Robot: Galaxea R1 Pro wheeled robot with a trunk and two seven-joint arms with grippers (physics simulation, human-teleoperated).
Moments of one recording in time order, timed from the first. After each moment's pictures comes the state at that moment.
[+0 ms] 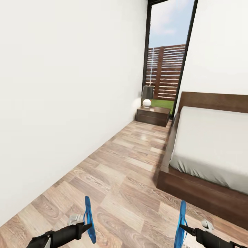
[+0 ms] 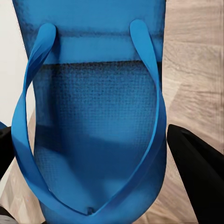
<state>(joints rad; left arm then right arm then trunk) -0.39 0.09 0.44 -0.49 -0.23 0.15 -1.01 -0.41 -0.33 -0.54 -0.30 0.08 0.25 1.14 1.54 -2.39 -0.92</state>
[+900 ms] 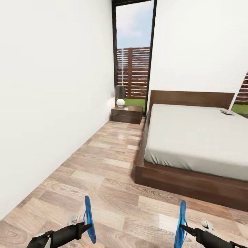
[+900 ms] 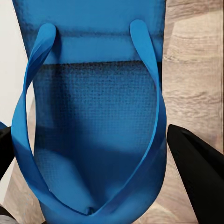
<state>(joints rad) -0.39 0.09 0.44 -0.49 -0.23 0.15 -1.01 -0.41 -0.33 -0.54 -0.30 0.08 0.25 1.14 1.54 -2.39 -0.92</state>
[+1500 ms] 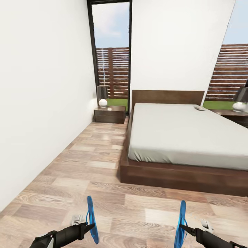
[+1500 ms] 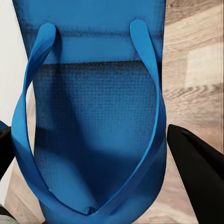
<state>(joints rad) -0.39 0.07 0.44 -0.49 -0.24 0.15 -1.01 -0.41 -0.33 -0.54 -0.30 0.08 0.25 1.14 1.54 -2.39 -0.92</state>
